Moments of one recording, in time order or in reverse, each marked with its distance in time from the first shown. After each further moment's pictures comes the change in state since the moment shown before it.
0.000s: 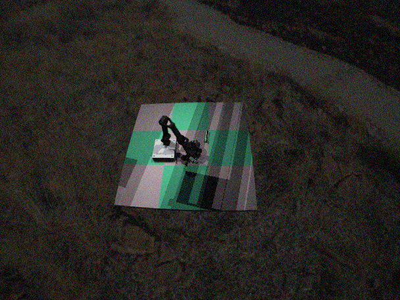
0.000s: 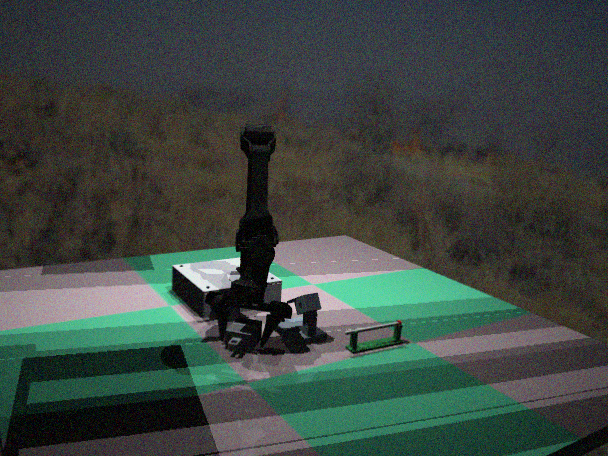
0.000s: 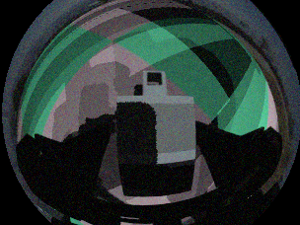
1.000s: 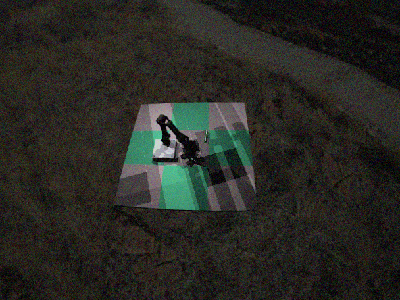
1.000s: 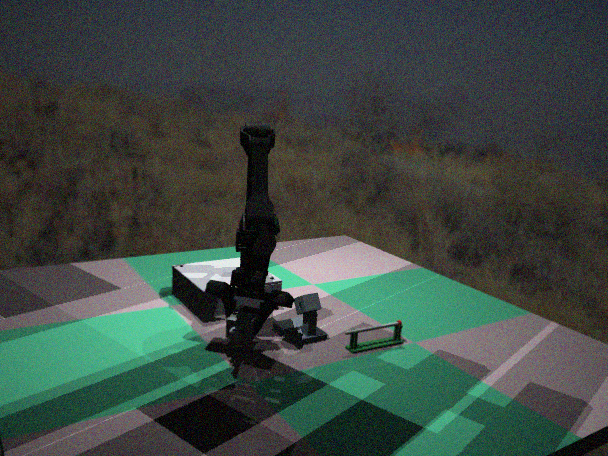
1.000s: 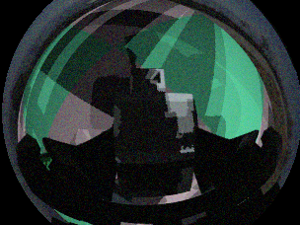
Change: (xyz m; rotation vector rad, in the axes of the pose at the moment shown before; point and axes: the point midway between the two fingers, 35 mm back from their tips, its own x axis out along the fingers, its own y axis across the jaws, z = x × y) arm -0.023 0.000 0.013 -0.007 0.031 -0.013
